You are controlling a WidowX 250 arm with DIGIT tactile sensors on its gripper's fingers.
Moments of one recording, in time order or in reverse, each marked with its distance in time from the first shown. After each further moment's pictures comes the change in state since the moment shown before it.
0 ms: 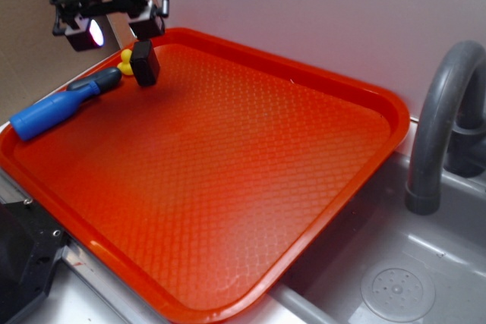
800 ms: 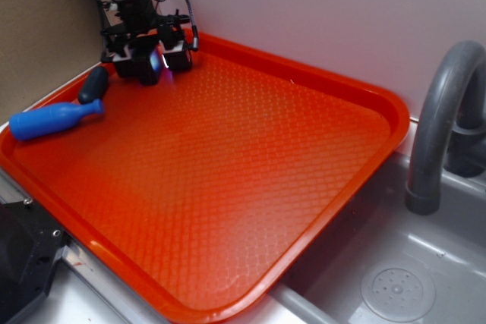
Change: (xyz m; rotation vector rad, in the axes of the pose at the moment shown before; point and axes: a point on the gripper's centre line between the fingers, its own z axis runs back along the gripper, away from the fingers) arm 0.031 -0.015 -0.079 0.061 0.127 0.003
